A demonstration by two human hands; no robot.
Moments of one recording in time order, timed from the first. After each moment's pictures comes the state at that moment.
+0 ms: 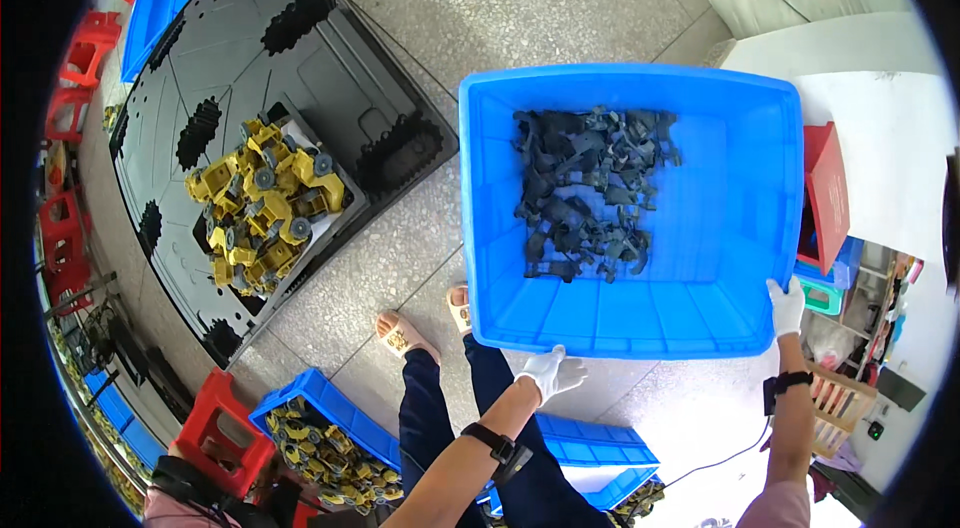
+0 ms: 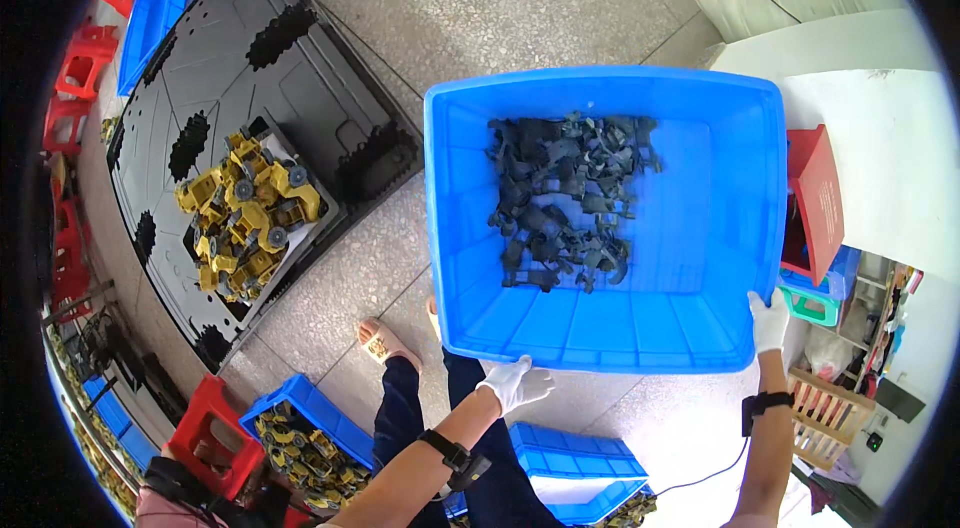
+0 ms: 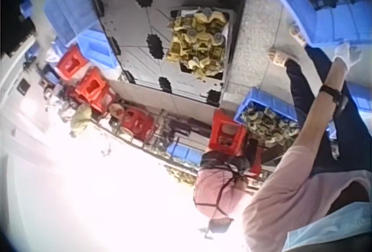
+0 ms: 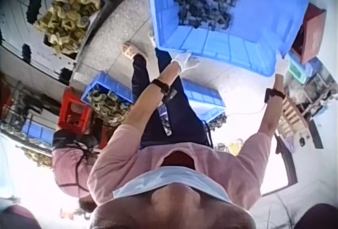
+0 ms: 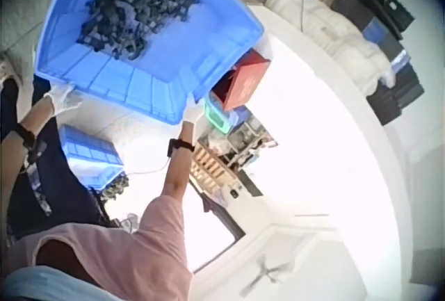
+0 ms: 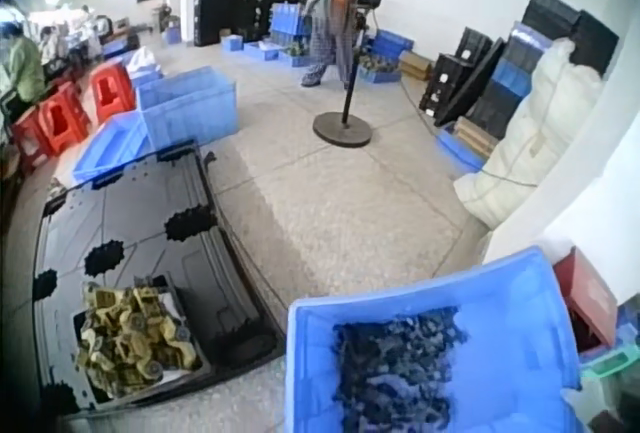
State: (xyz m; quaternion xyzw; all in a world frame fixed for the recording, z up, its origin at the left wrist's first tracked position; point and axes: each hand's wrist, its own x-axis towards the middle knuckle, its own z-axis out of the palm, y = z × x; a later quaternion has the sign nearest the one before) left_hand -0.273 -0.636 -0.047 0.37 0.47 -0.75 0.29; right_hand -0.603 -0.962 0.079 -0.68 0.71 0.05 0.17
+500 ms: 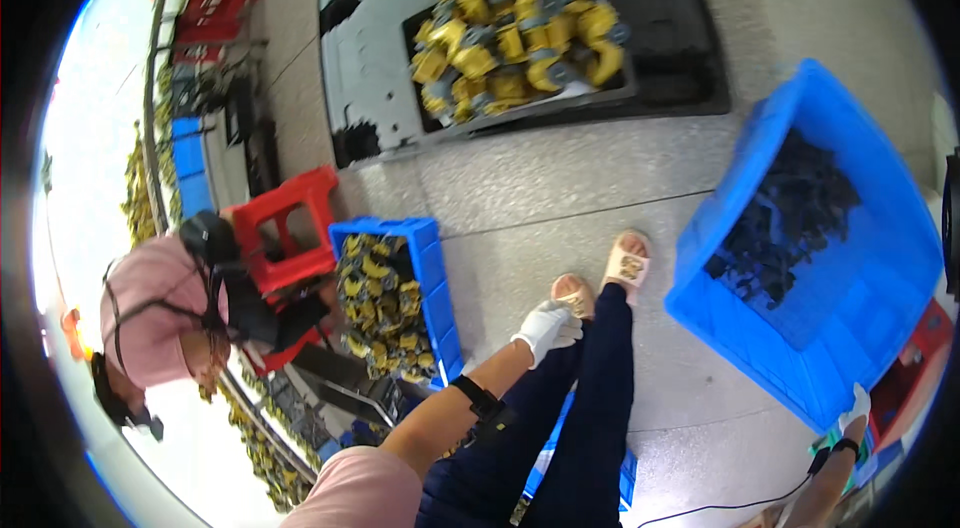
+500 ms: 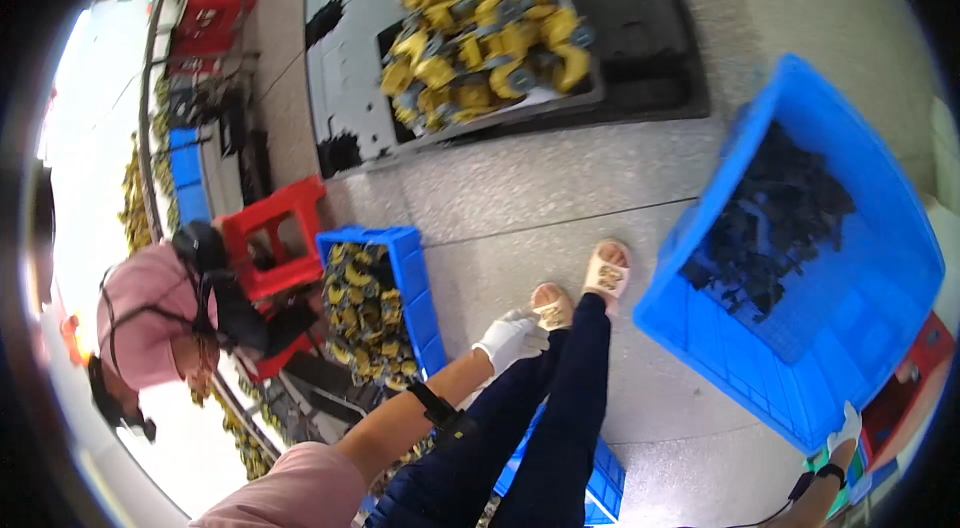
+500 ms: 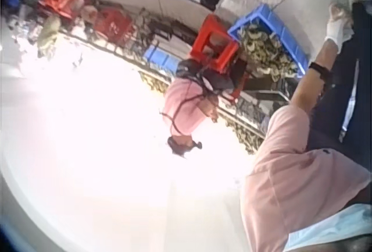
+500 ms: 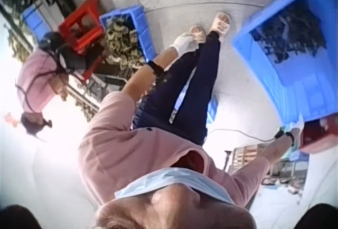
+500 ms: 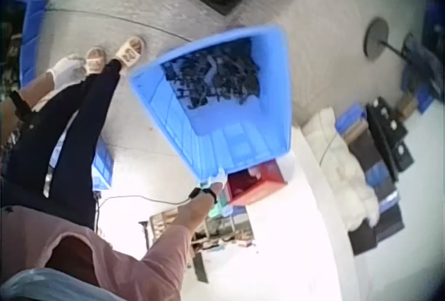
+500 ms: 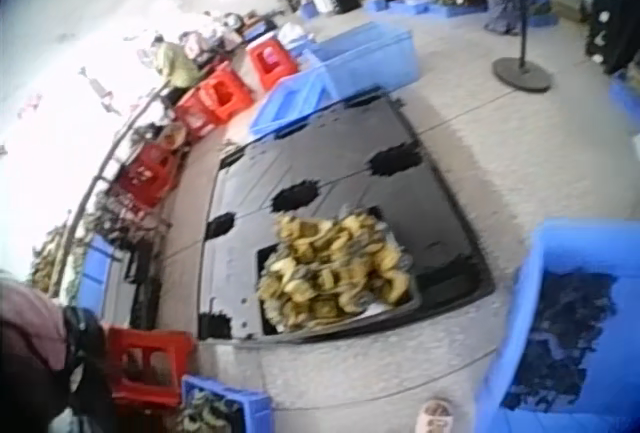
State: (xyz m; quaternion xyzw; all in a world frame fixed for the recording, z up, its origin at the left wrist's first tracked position) left_hand -0.180 -0.405 -0.055 0.54 0.44 -0.56 0.45; right_hand -0.673 -1.027 -0.013 -0.35 0.81 0.03 0.47
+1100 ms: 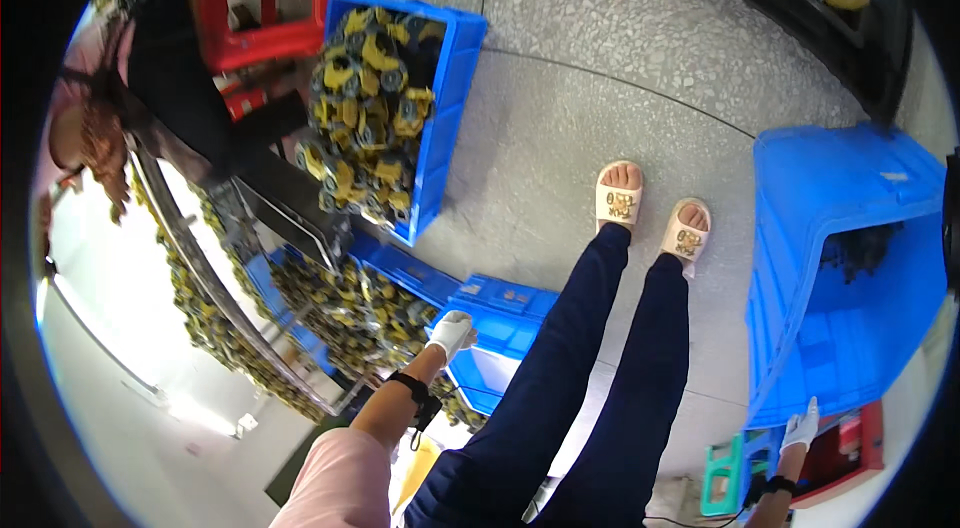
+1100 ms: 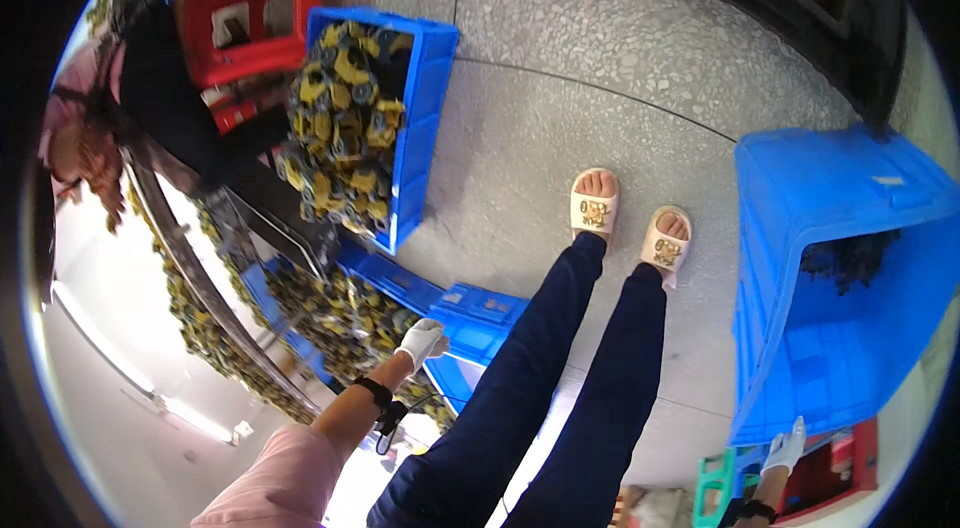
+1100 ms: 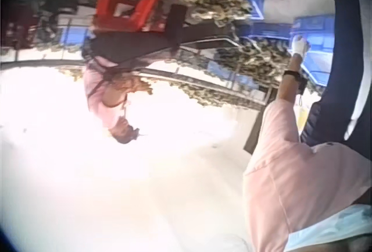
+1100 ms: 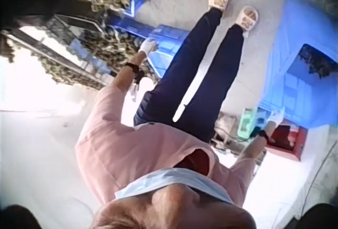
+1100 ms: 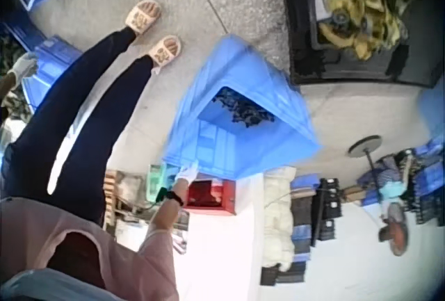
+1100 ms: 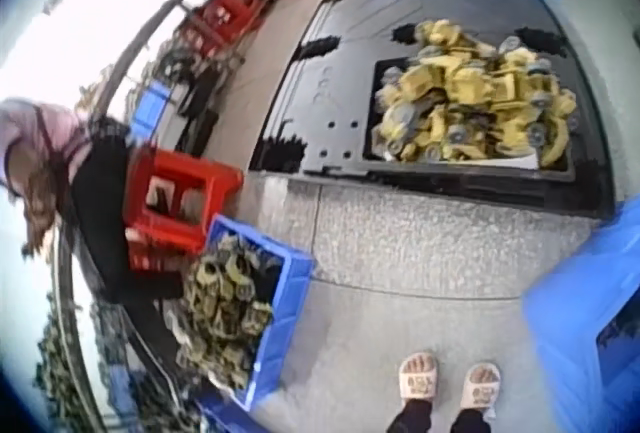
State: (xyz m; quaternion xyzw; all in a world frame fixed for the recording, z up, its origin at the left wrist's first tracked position) left_hand -0.488 -0.102 -0.029 0.54 0.65 -0.43 0.31; right_hand -0.576 -0.912 -0.059 -0.49 0.77 0.14 0.39
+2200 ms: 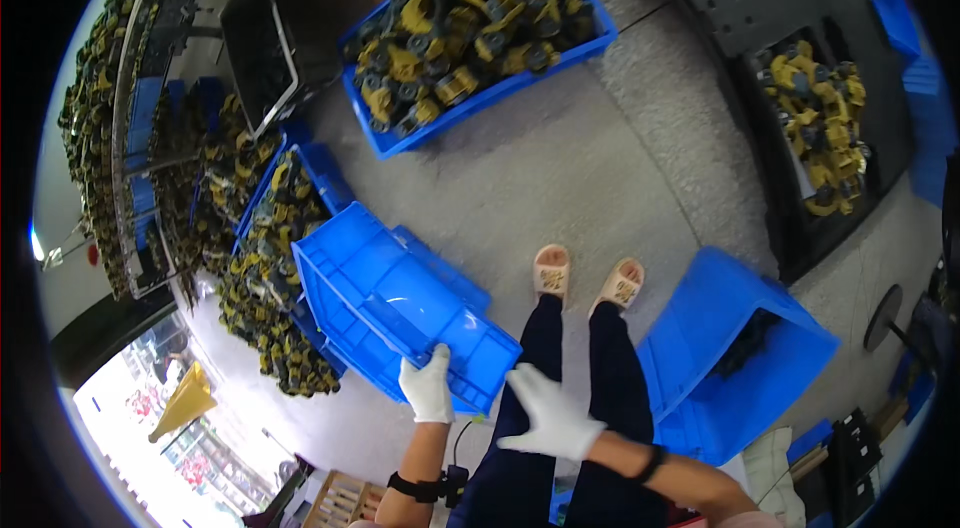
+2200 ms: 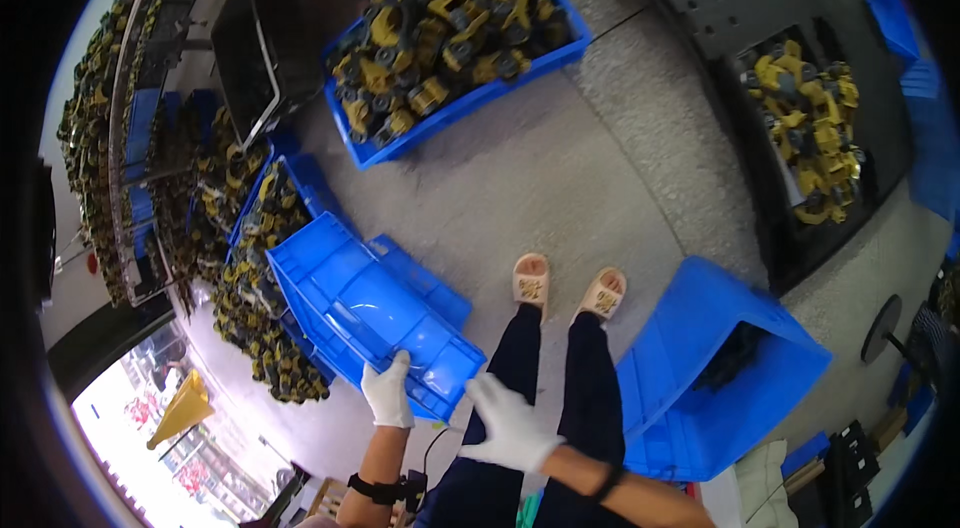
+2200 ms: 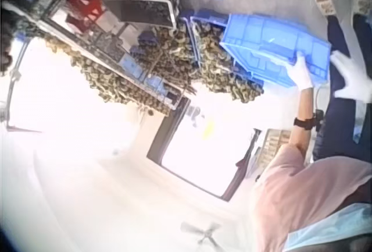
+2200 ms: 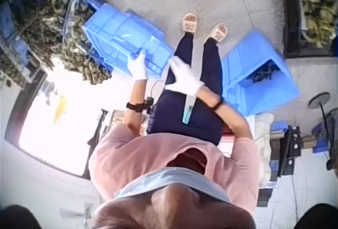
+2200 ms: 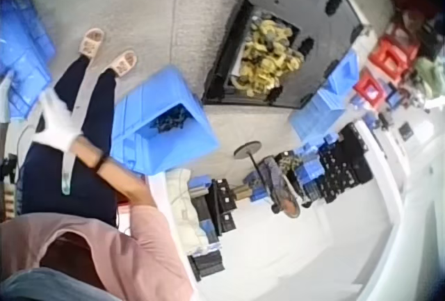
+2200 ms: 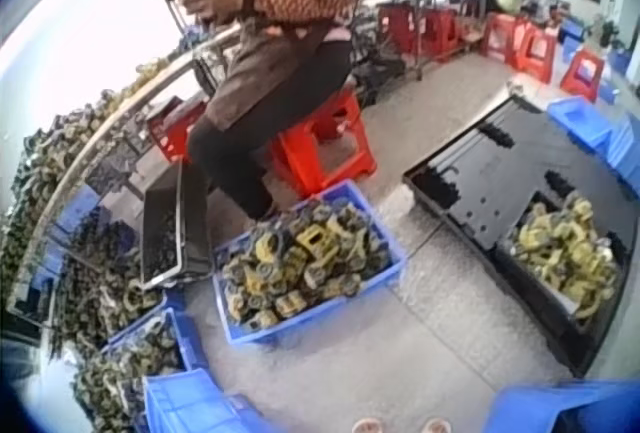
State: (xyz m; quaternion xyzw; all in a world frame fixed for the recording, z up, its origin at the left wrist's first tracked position) left_hand -0.521 -0.241 0.130 0.49 0.75 0.14 0.42; right_hand -0.396 -0.398 0.114 -0.61 -0.40 0.57 0.38
